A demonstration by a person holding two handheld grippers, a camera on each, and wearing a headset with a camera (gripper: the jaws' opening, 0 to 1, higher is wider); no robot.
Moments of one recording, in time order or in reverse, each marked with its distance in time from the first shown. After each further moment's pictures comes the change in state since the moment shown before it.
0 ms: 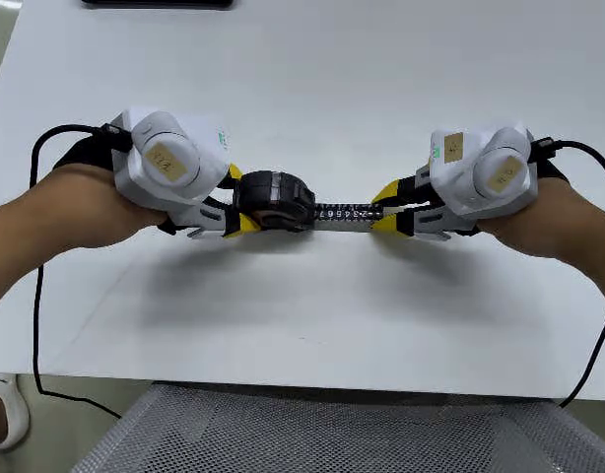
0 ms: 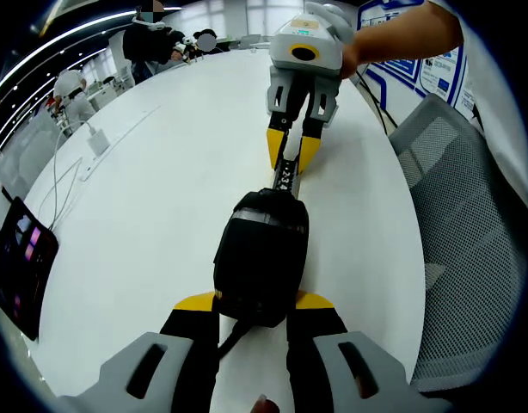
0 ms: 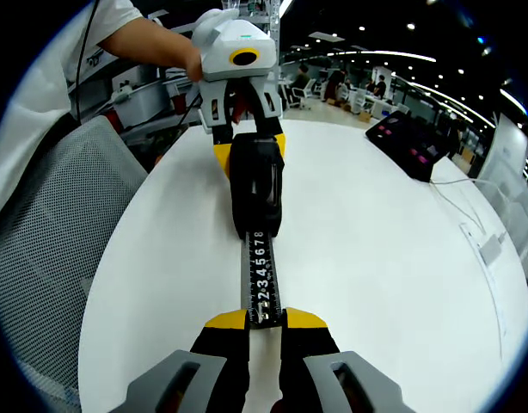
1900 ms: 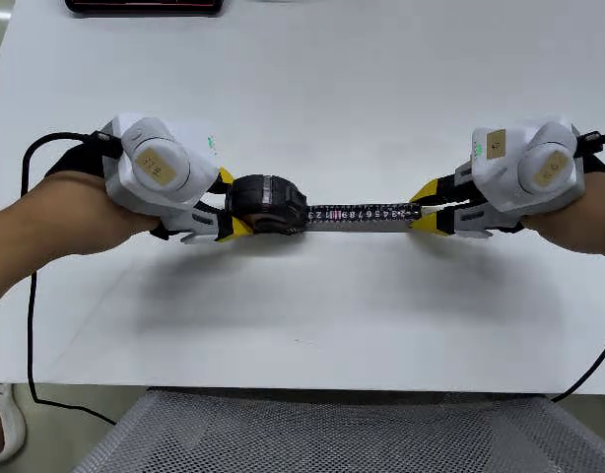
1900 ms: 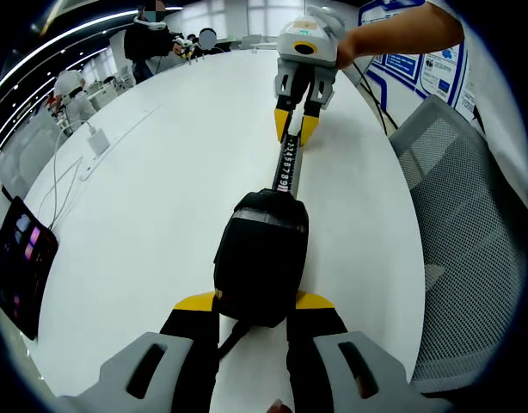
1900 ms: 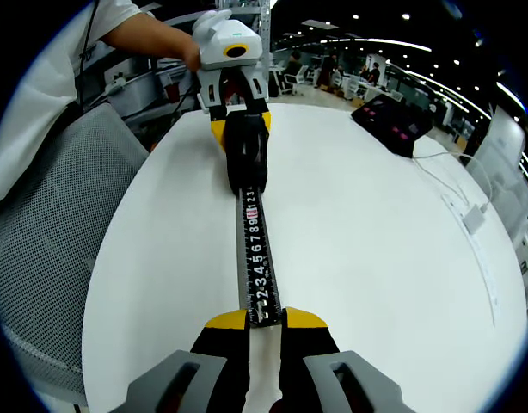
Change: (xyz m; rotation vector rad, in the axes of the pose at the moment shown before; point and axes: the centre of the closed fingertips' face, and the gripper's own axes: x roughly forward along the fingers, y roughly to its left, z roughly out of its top) left arm 0.000 0.000 0.001 -0.003 -0.002 -0.001; right arm -0.040 -0.005 -0.043 0.026 0.075 -0.027
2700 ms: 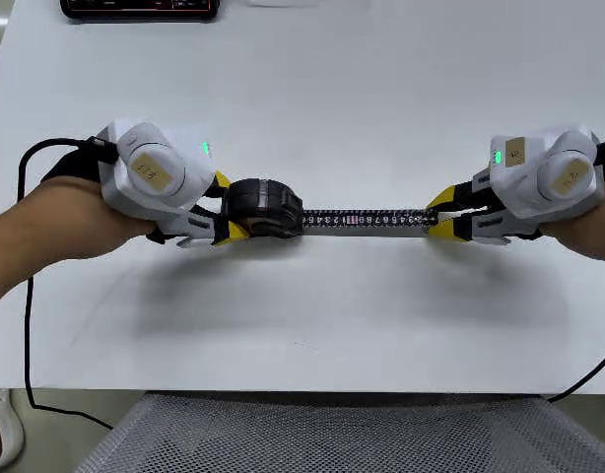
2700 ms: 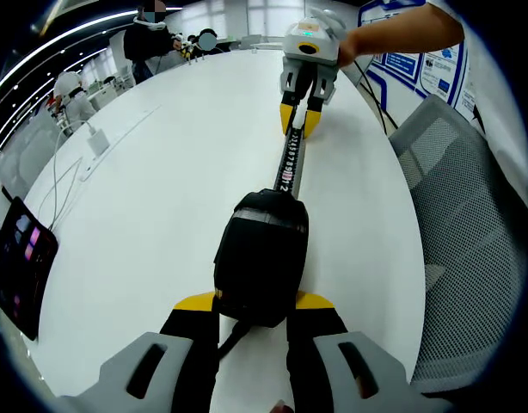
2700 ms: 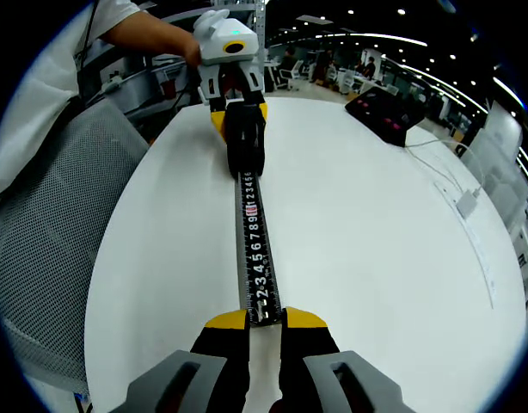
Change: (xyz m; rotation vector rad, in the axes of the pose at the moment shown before) left arm 0.000 0.000 0.000 0.002 0.000 0.000; right arm -0.014 0.001 -0.020 0.018 0.026 -0.015
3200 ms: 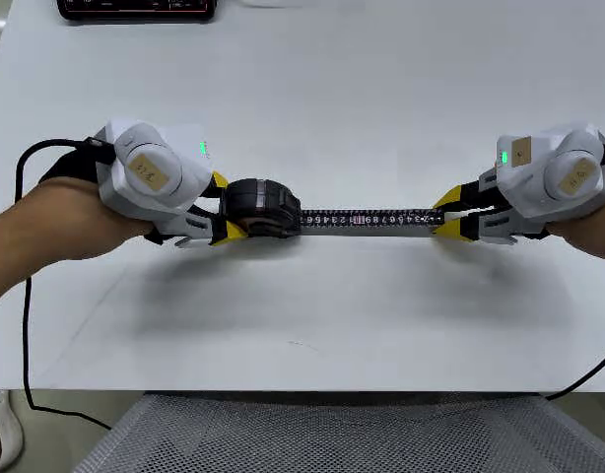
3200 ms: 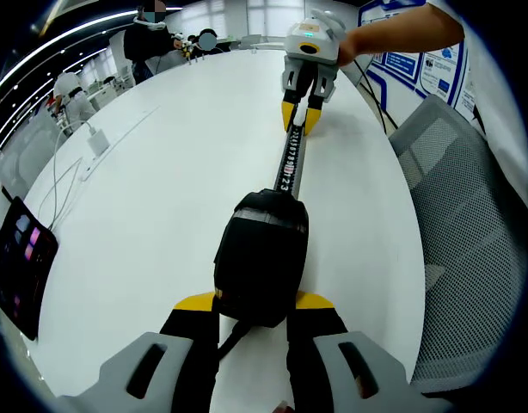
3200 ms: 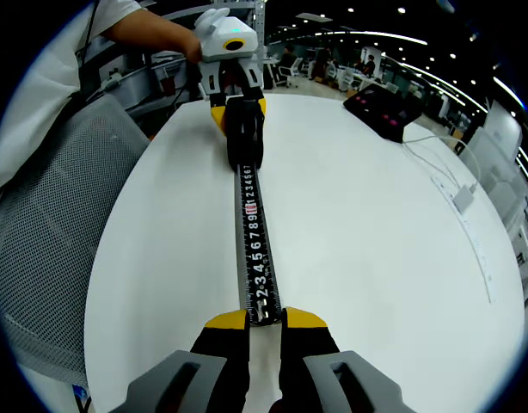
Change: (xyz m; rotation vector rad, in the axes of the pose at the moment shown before) left arm 0.001 0.000 0.000 -0.001 0.000 -0.001; right arm -0.006 0.000 -0.010 -0.001 0.016 -0.007
